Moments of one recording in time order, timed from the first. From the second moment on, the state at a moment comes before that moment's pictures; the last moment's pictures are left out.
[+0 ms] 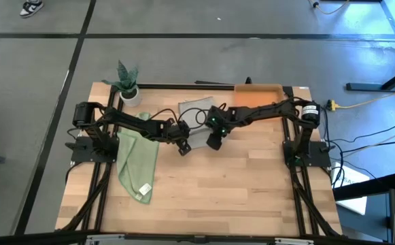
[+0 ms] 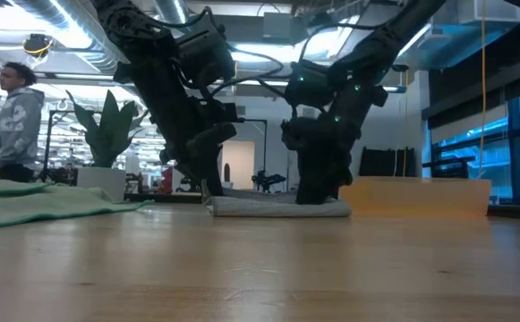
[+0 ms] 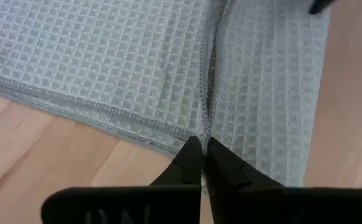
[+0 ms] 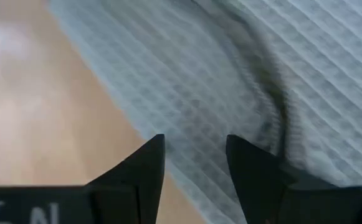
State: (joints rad) left arm 0.09 1.71 0.87 -0.17 -0.27 -0.44; right arm -0.25 1.87 1.07 -0.32 -0.21 0.28
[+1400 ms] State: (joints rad) left arm 0.09 1.57 0.87 -0.15 -0.11 -0.28; right arm -0.25 1.87 1.06 -0.31 -0.23 0.29
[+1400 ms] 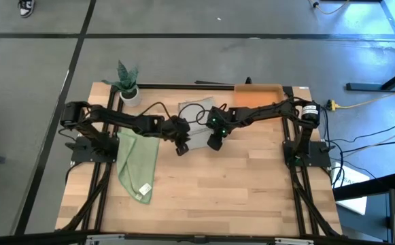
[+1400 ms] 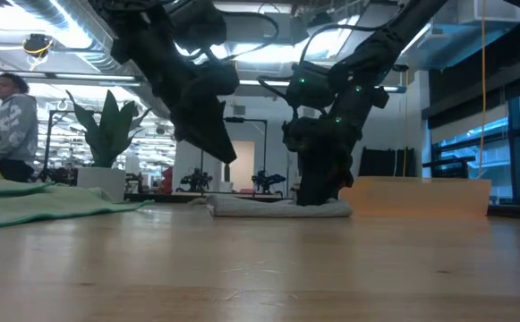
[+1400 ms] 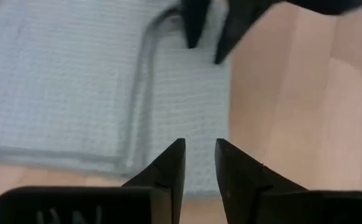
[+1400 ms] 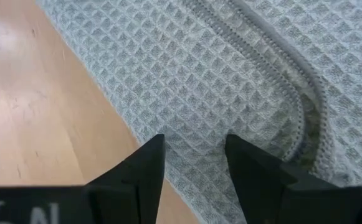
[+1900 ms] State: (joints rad) left arm 0.06 1.69 0.87 -0.09 -0.09 -0.25; right arm -0.25 1.82 1.07 -0.30 -0.38 0.28
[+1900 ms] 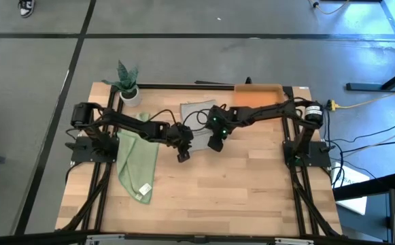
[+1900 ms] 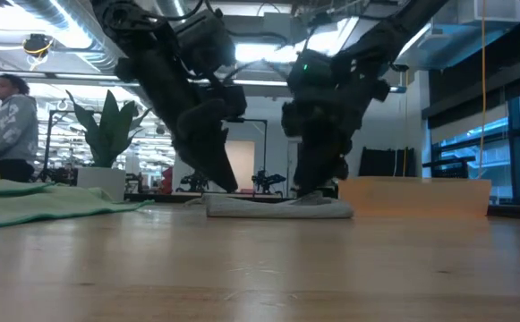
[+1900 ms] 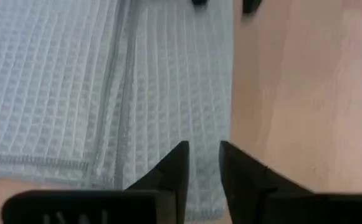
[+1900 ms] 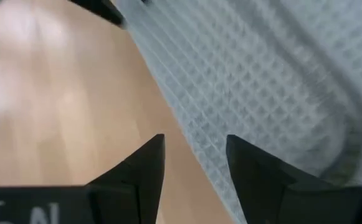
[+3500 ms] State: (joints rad) left arm -0.05 1.70 0.87 -0.09 -0.25 -0.02; right arm -0.12 1.77 0.91 -0.28 -0.02 -0.27
